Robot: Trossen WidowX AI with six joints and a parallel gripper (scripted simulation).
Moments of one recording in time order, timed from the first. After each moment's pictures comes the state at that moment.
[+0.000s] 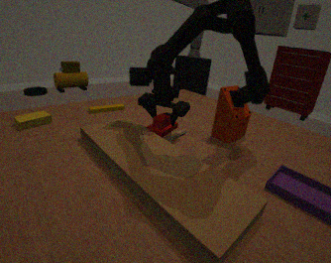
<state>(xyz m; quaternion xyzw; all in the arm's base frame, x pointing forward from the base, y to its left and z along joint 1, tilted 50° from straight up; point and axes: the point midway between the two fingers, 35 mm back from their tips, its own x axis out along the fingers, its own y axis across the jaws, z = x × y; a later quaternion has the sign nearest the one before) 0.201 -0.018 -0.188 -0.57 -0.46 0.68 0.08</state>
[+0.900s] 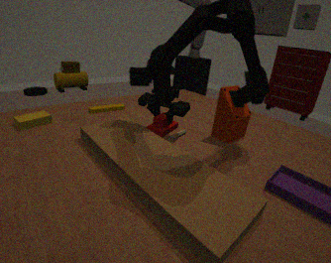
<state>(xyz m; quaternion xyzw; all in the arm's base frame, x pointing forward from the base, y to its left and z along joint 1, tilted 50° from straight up) 0.201 -0.018 -0.188 -0.57 -0.46 0.68 0.08</state>
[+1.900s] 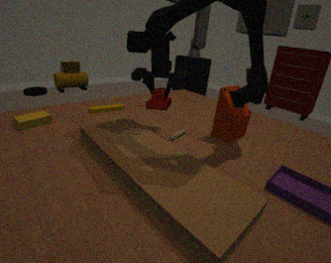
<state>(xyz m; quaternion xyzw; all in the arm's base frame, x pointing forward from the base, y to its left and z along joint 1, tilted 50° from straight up) 0.235 -0.095 -0.128 -0.60 -0.56 0.57 -0.02</state>
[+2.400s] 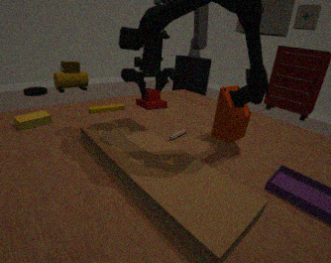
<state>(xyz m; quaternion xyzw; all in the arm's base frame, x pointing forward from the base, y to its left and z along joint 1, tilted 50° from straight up) 0.273 -0.096 -0.133 -0.62 -0.67 0.37 -0.20</state>
